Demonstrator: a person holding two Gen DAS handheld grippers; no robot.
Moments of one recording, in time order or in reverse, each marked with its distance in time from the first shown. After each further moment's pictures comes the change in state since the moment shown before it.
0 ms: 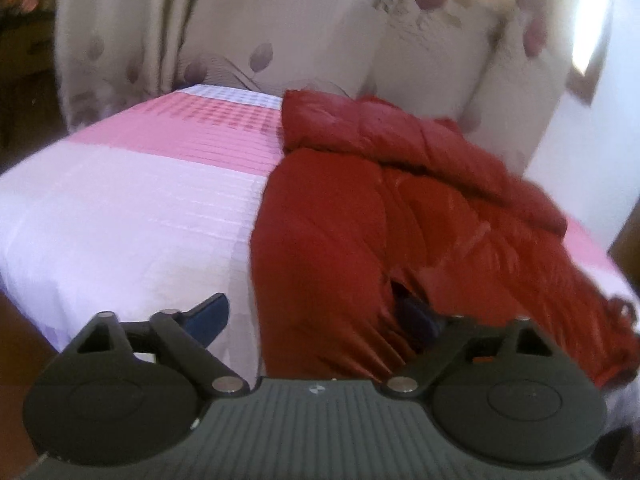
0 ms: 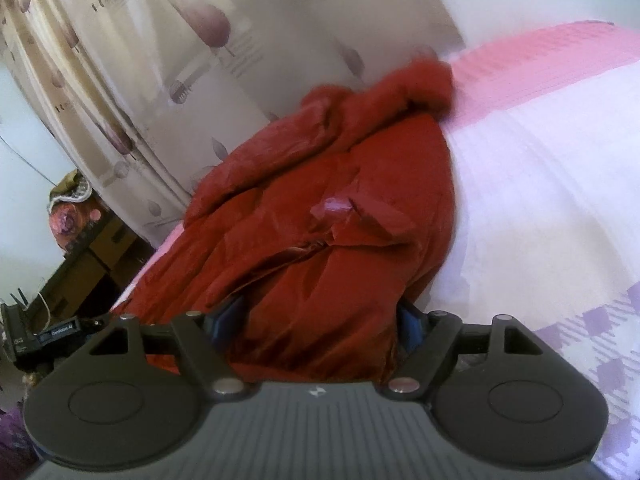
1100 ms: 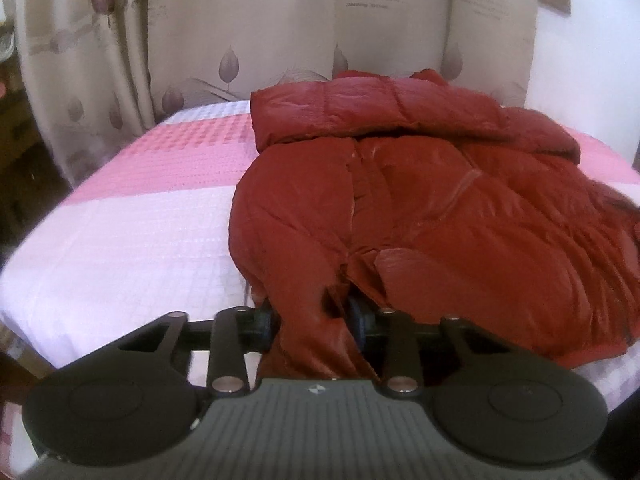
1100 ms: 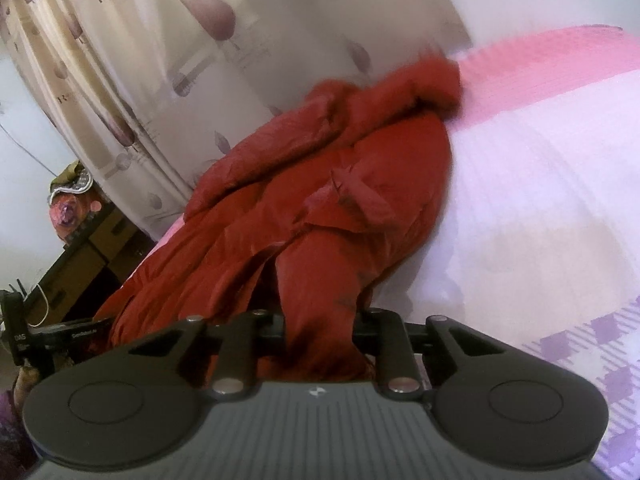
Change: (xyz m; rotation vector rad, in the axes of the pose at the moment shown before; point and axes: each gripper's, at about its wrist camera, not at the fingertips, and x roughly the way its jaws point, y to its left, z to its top) left arm 0.010 -0.047 -0.002 0.220 0.030 0.118; right arm 0.000 0.001 -0.001 -0.009 0.012 0.010
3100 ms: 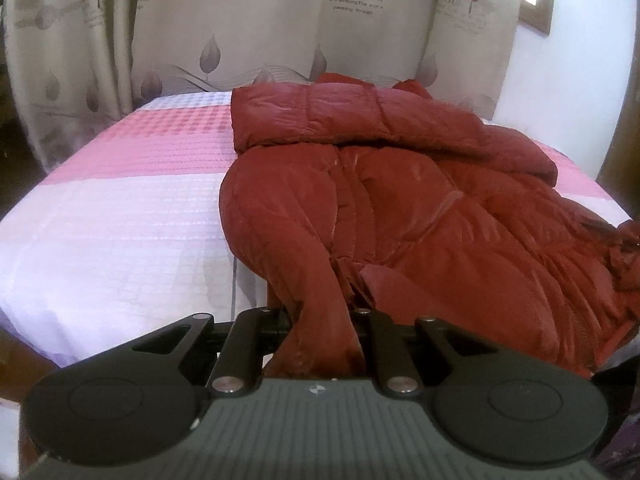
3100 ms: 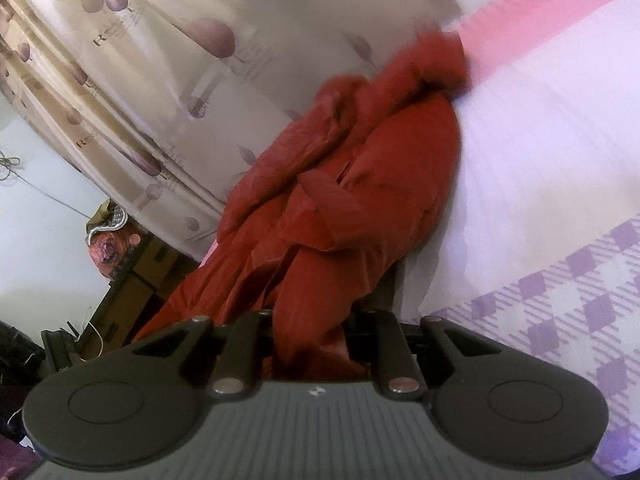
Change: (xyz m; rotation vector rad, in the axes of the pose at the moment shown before) left arm -0.005 0.013 0.006 -0.034 0.010 -0.124; right arm -0.011 -0.020 -0.006 0.146 -0.001 0.148
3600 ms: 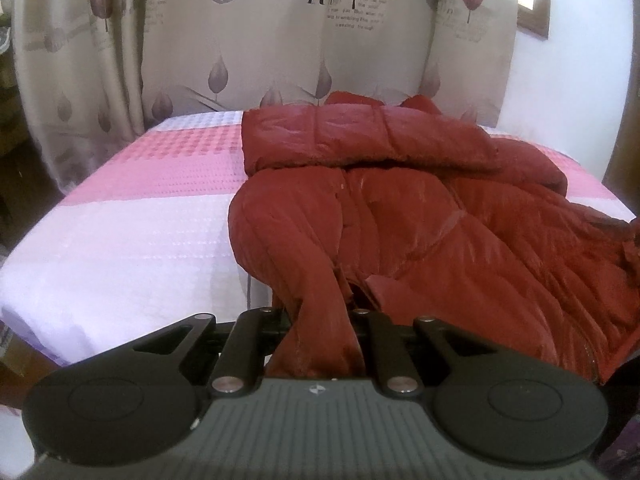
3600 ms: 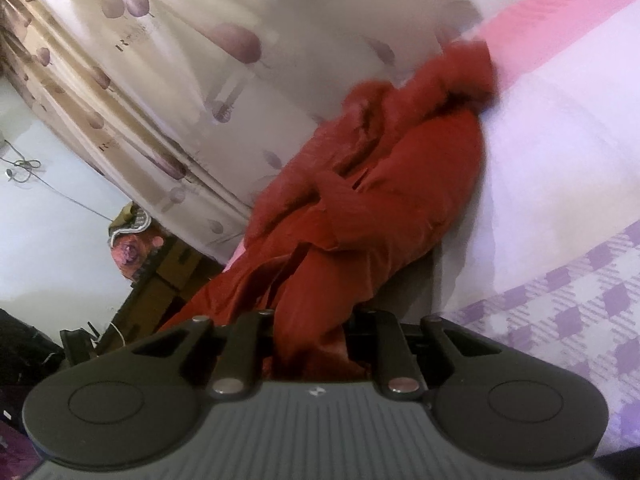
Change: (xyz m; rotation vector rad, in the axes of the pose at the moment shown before) left arm -0.016 -0.006 0.005 0.027 -0.042 0.048; right arm -0.010 0.013 0.002 -0.002 -0.012 0.080
